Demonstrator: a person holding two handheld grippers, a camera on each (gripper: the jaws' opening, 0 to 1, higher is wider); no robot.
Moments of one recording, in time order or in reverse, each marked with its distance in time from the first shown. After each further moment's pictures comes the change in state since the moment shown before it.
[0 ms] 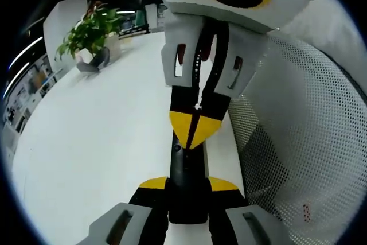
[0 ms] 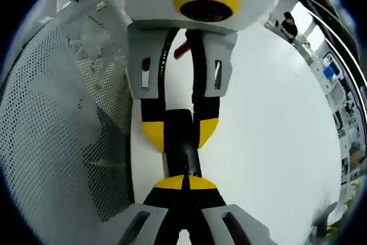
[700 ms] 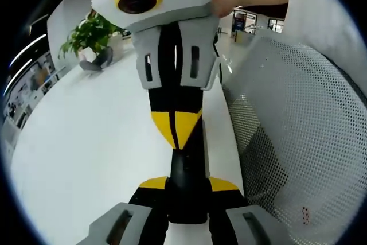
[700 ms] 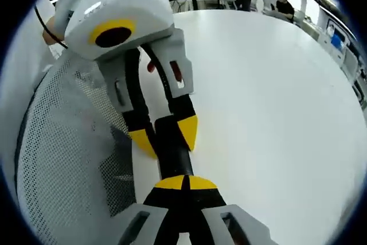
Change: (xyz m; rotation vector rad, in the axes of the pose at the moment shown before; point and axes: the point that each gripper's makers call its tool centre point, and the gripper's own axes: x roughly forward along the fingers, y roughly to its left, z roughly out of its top) left arm 0.000 0.001 -0.001 -0.020 -0.014 0.008; right arm 0.003 -0.010 0.002 0.097 0.031 0.188
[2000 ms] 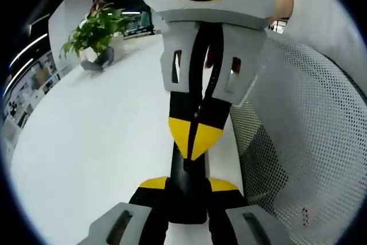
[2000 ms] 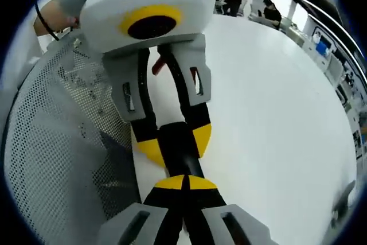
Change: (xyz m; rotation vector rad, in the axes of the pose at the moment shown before) left arm 0.001 0.000 -0.001 -0.009 -0.005 0.008; right arm 0.005 0.016 0.008 -0.056 -0.059 -0.173
